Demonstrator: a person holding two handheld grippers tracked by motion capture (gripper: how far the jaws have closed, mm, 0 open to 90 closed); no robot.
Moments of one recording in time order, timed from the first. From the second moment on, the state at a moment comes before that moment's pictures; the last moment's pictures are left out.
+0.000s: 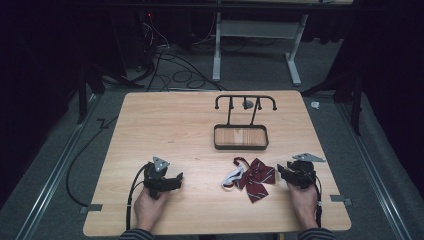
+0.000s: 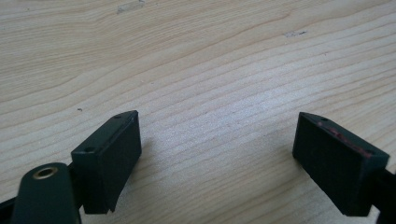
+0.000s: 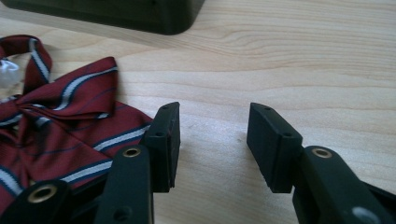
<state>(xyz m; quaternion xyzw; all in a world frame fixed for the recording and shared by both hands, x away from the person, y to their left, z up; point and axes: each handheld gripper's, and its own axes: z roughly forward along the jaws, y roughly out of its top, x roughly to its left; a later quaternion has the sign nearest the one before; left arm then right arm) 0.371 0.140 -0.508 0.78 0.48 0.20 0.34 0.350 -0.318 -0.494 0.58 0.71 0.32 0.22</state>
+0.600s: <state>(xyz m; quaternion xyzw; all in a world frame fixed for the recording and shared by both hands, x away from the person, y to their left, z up) 0.372 0.140 -0.508 0.78 0.48 0.20 0.34 0.339 -0.306 -0.477 0.54 0.73 0.36 0.19</state>
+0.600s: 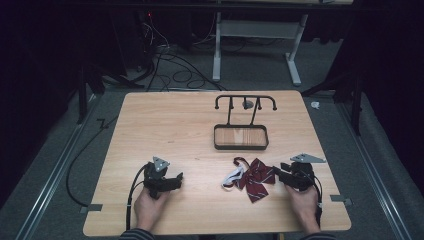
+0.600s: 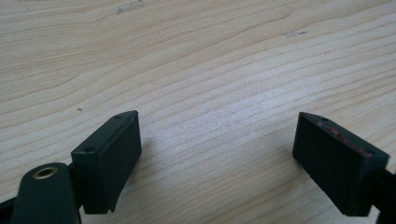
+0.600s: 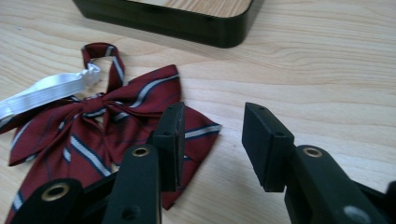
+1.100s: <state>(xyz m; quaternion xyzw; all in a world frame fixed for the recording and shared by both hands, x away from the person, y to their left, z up) 0.372 0.140 -0.508 0.78 0.48 0.20 0.34 0.345 -0.281 -0.479 0.52 0.75 0.37 0.16</state>
